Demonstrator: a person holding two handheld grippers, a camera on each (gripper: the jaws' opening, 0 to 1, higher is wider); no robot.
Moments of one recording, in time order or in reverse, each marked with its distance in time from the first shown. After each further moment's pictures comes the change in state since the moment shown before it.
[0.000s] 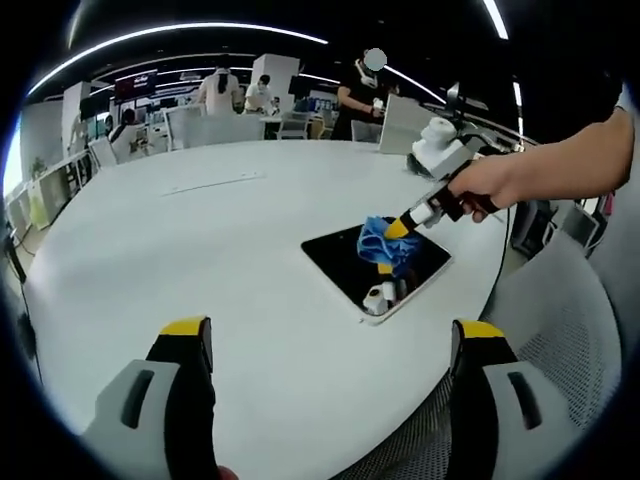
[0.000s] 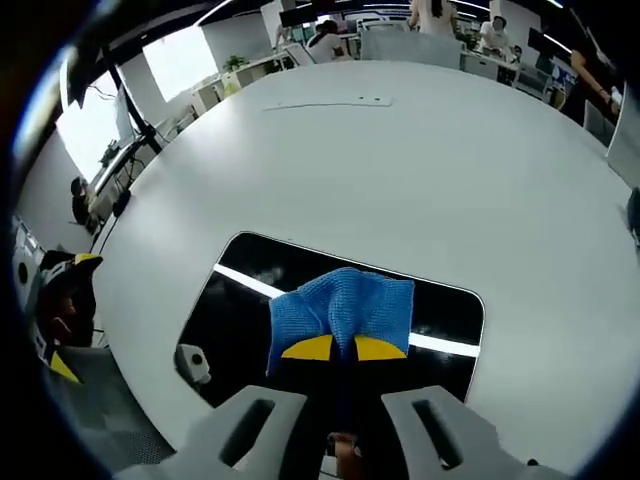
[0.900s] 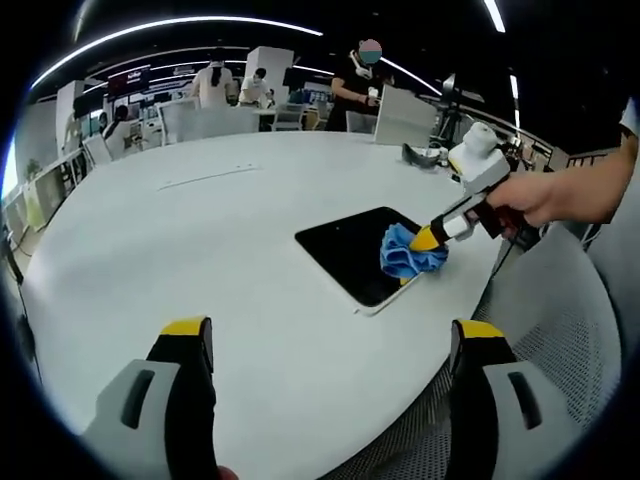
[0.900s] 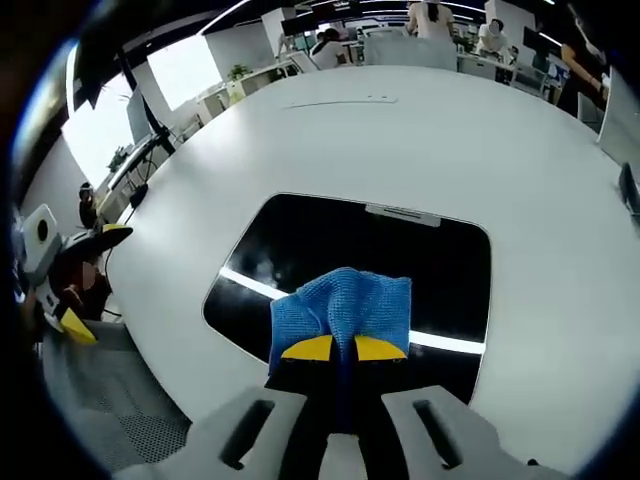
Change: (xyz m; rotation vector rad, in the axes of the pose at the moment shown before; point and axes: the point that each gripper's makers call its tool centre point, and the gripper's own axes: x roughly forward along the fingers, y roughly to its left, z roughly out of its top) left arm 0.002 -0.003 -0.007 0.005 0.034 -0.012; right arm -0.026 0.023 -0.047 0.021 -0.049 0.023
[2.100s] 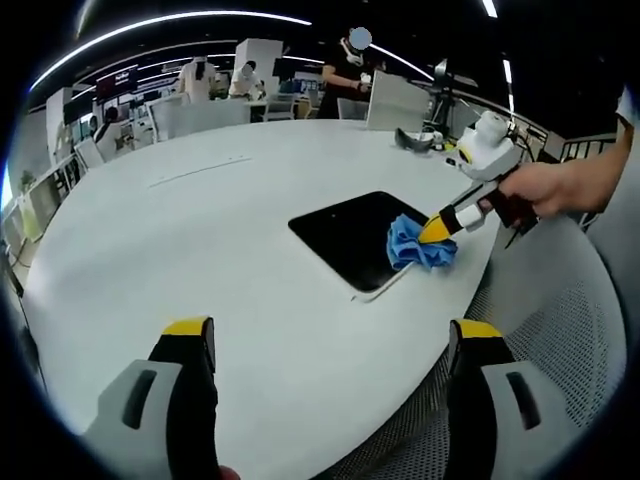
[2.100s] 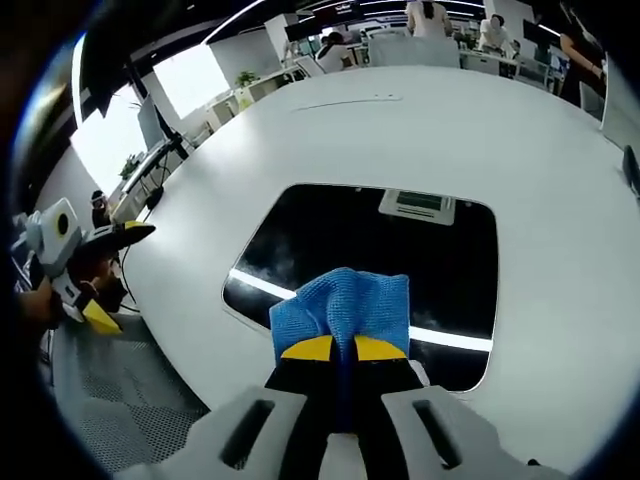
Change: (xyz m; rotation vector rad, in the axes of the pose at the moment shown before) left arm 0.002 -0.003 -0.010 0.038 0.055 -0.014; right arm -0.009 0.009 -0.014 0.027 -0.010 0.068
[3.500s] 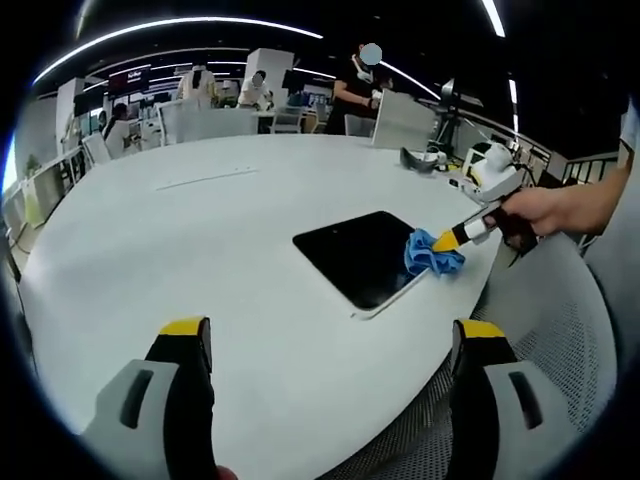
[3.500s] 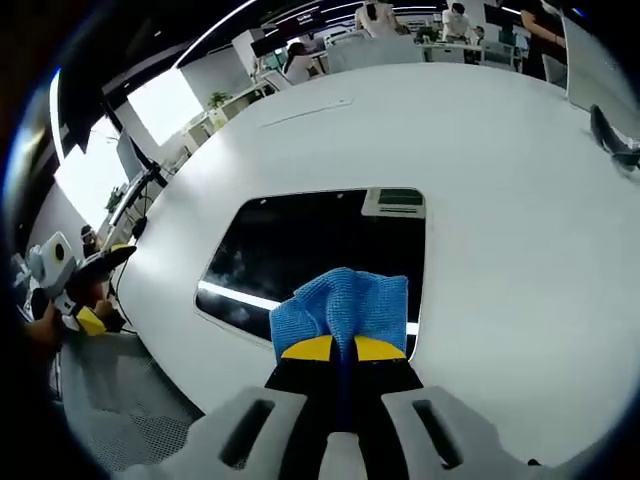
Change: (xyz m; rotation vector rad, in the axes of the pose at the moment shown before) left arm -0.005 0.002 0.012 -0.055 -0.069 0.002; right arm -0.023 -0.050 -0.009 0.130 -0.036 -0.046
